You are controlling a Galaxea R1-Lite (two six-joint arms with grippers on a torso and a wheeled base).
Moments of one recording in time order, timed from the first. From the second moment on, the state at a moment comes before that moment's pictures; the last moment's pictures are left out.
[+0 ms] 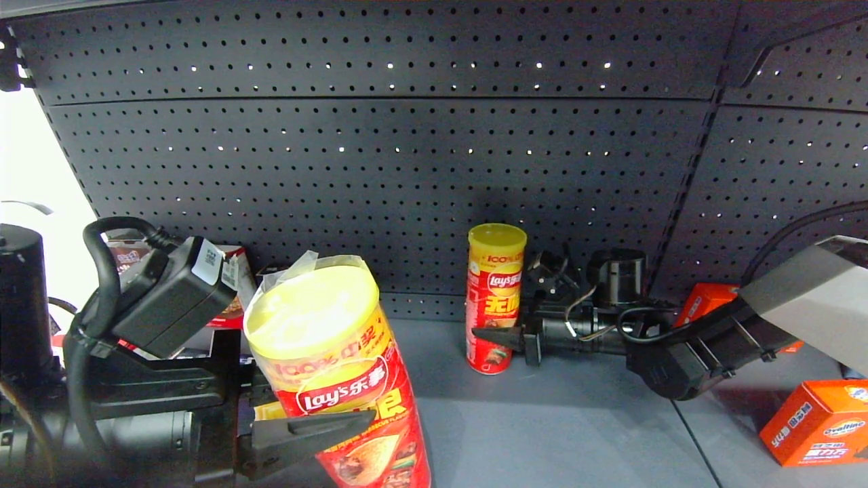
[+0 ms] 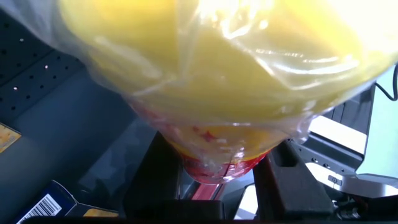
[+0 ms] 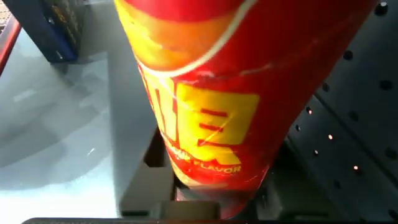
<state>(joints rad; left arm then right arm) -0.58 1.23 -0.67 -0.19 -0.48 0.09 0.45 2.12 -1.01 -0.86 0.72 -0.18</state>
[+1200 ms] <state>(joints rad) -0.58 1.24 -0.68 -0.19 -0.48 0.09 0.69 1.62 -0.37 -1.11 0.35 0.02</state>
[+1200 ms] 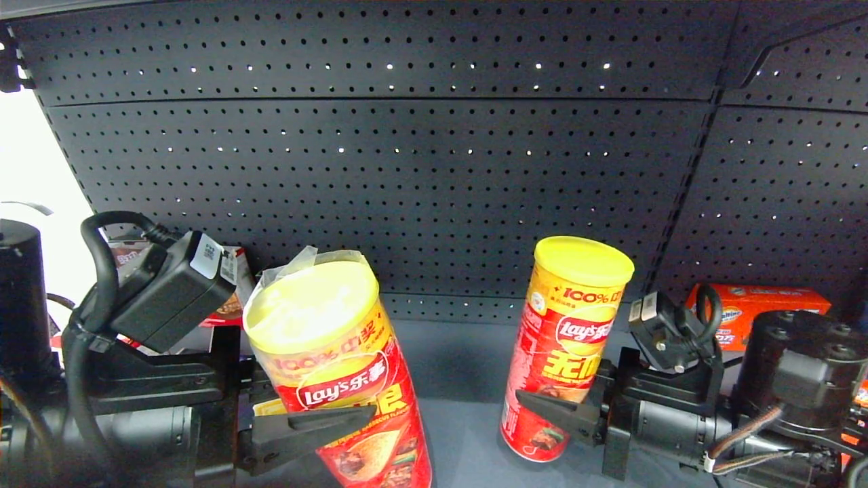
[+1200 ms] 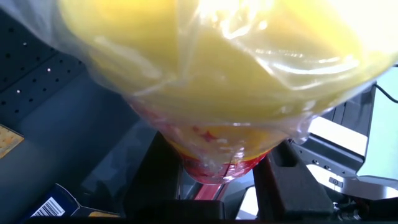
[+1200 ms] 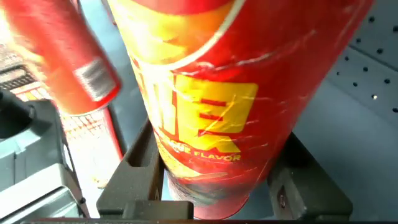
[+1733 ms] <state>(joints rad) -0.57 1.24 -0.68 -0.19 -0.47 0.09 0.69 1.68 -0.27 -1.23 0.34 0.01</state>
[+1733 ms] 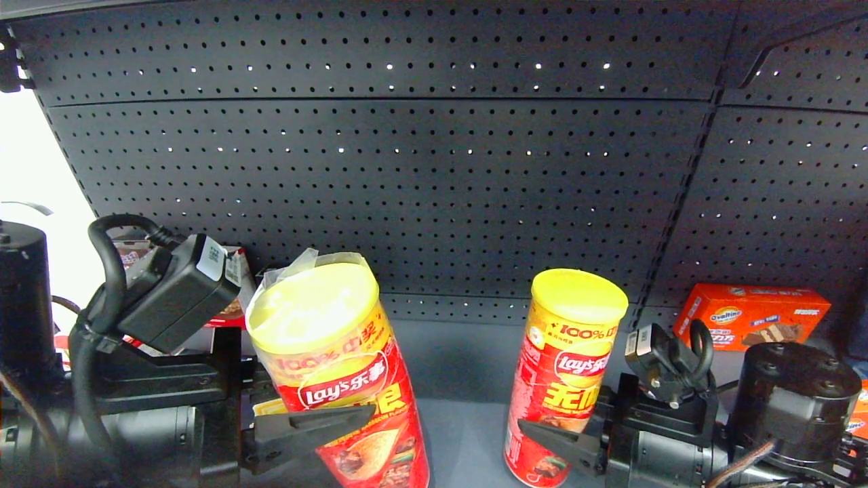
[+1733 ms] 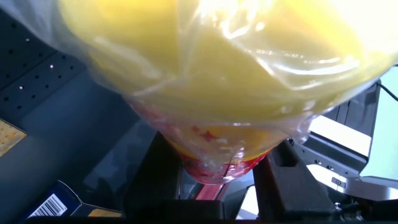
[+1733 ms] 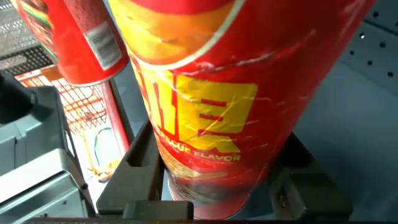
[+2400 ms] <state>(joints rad) -0.57 1.24 -0.67 -0.19 -0.47 0.09 0.72 1.79 -0.27 -1.32 0.34 0.01</state>
